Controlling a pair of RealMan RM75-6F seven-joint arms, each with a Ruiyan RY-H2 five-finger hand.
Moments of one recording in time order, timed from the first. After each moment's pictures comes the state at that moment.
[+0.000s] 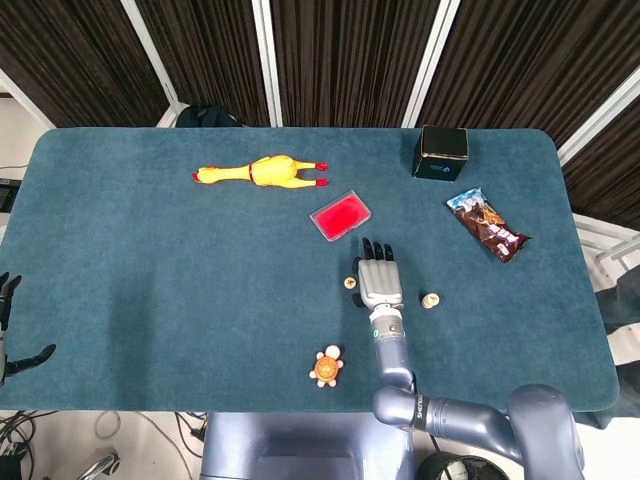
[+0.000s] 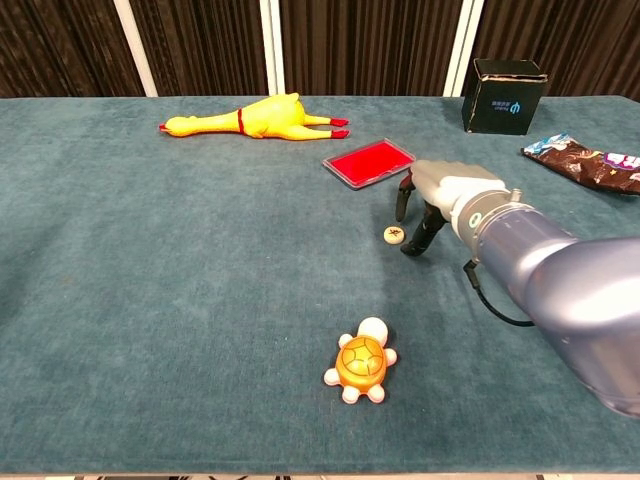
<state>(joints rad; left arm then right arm) -0.05 -1.13 -0.09 -1.70 1.34 1.49 0.11 0.89 -1.95 0.34 -1.26 -0.57 1.18 -0.75</state>
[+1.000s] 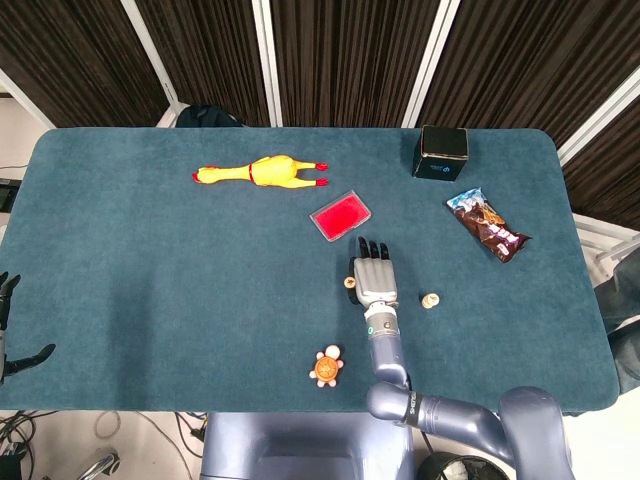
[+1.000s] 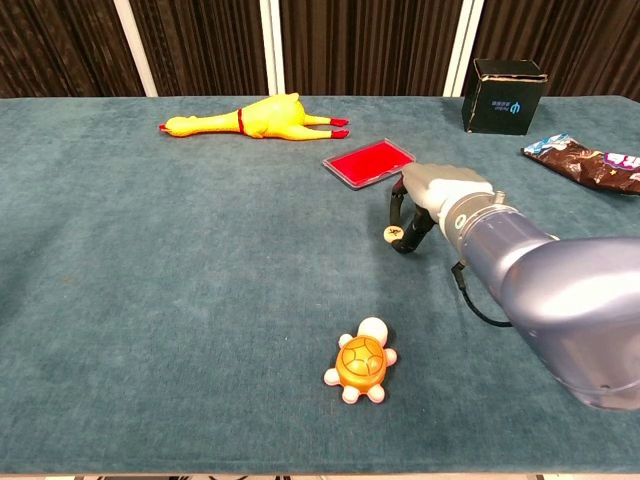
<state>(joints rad) -0.05 -1.13 -0.09 -1.70 1.34 1.49 0.10 0.89 -2.00 0.38 -1.18 -0.58 1.14 -0.77</state>
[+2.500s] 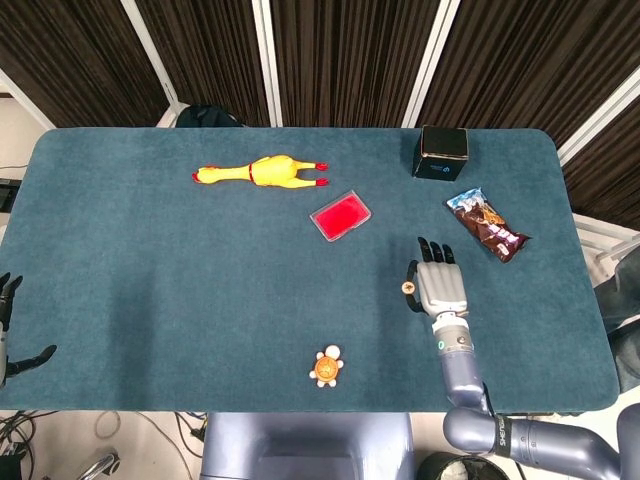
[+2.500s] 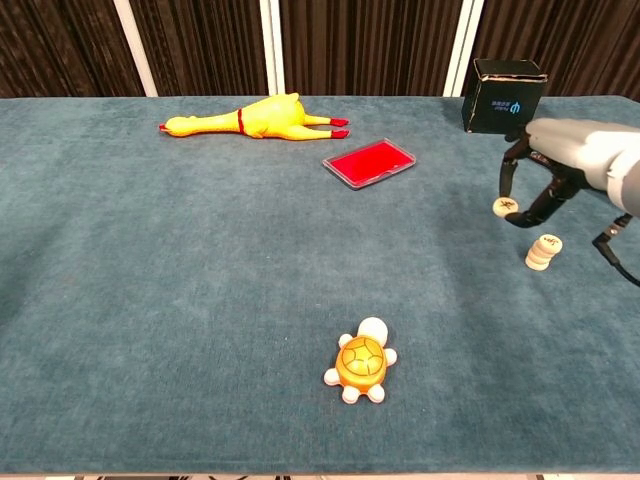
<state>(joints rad) -0.05 -1.13 -0.09 -1.70 1.34 1.49 0.12 0.68 -1.56 0.27 -1.70 -0.64 1.26 -0.75</state>
